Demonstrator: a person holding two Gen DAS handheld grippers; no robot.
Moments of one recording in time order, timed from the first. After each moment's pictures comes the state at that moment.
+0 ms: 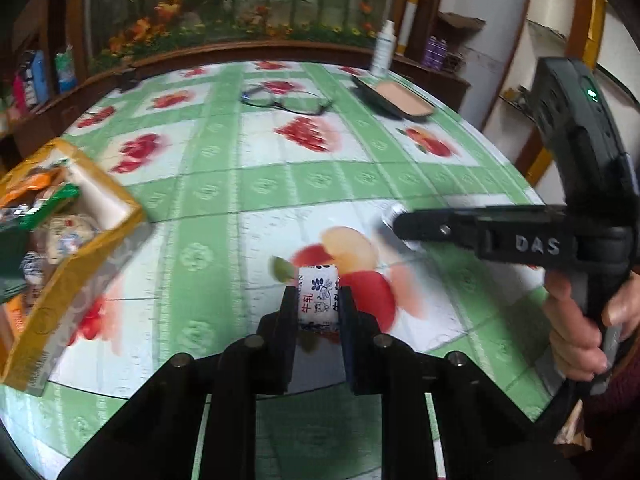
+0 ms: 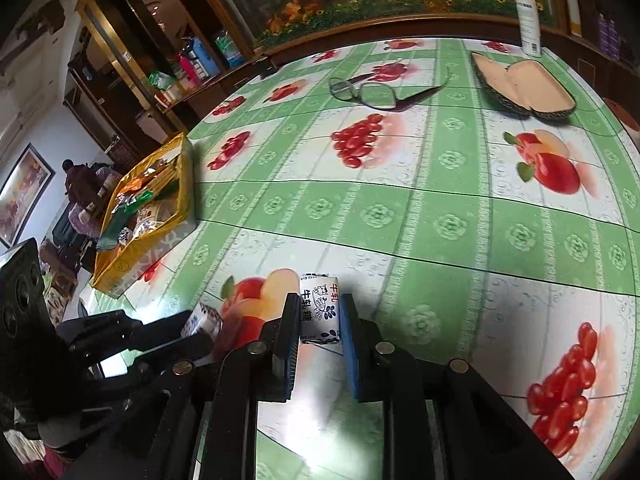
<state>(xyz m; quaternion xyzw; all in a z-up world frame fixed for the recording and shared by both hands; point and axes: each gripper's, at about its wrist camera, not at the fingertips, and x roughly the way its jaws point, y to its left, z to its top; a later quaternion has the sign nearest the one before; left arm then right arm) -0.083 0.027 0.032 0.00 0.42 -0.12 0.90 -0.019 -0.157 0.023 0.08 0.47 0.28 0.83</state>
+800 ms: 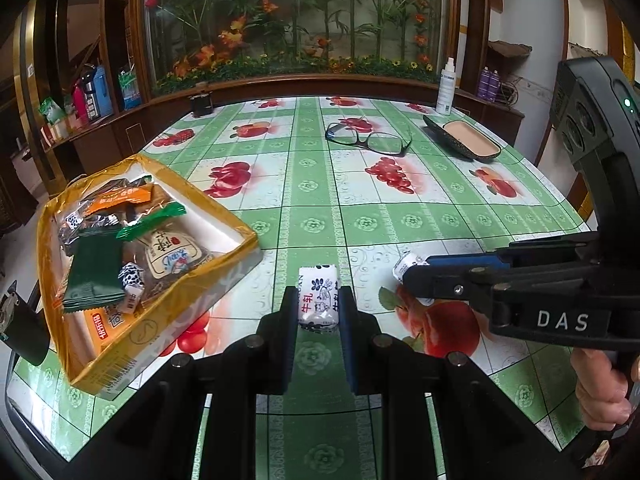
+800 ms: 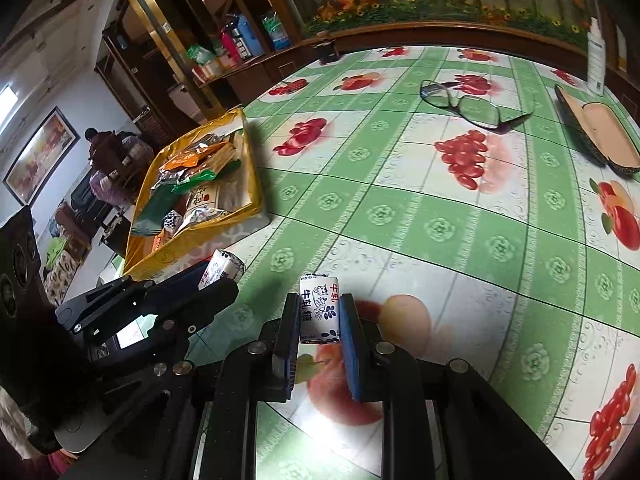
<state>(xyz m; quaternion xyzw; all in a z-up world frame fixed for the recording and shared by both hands) -0.092 0.069 0.049 0.01 0.37 -0.02 0.93 -0.025 -0.077 0.036 0.04 0.46 0.34 0.82</state>
